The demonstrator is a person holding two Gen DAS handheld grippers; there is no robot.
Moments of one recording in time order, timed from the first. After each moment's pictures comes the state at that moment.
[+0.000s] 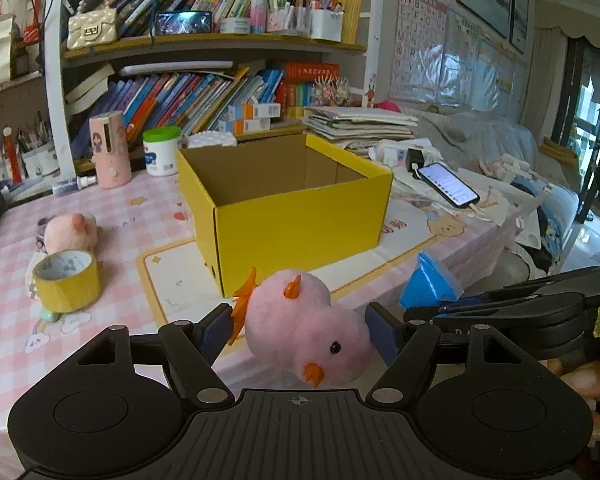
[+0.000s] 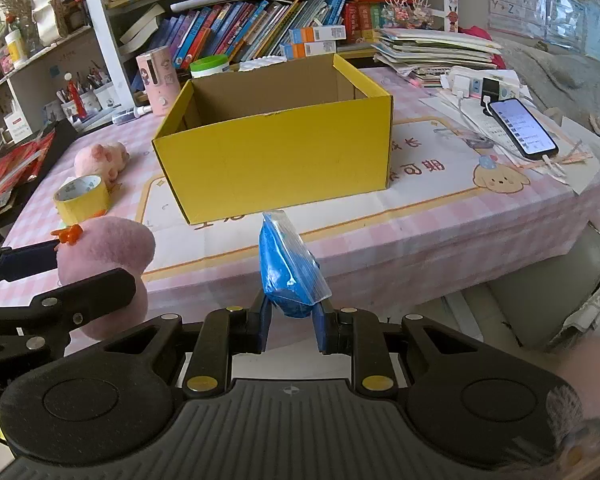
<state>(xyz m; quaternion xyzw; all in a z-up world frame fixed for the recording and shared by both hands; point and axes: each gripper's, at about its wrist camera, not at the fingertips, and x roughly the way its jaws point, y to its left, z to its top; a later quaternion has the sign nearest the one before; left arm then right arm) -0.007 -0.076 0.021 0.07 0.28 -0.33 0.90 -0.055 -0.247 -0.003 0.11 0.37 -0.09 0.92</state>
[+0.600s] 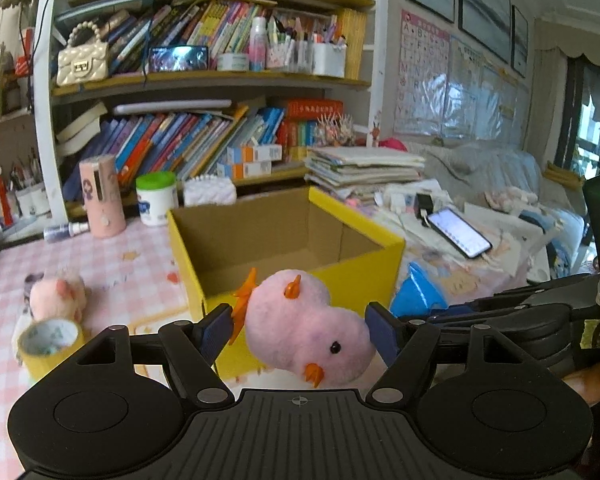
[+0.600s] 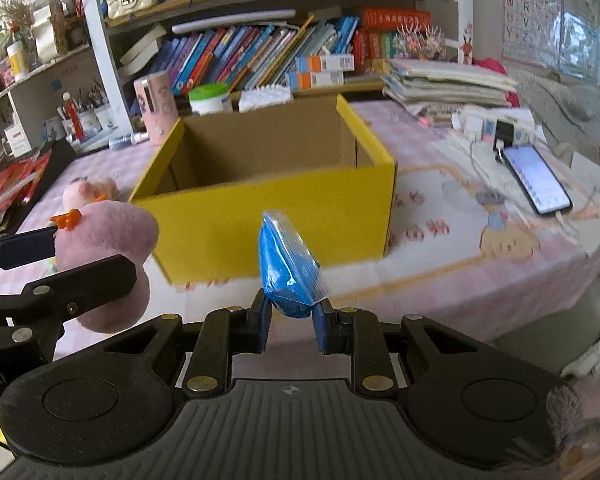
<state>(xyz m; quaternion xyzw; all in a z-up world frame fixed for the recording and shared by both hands) 0.041 -0.115 0.046 0.06 0.23 -0.33 0.91 -0.001 -0.287 0.019 0.09 0.34 -0.07 0.93</state>
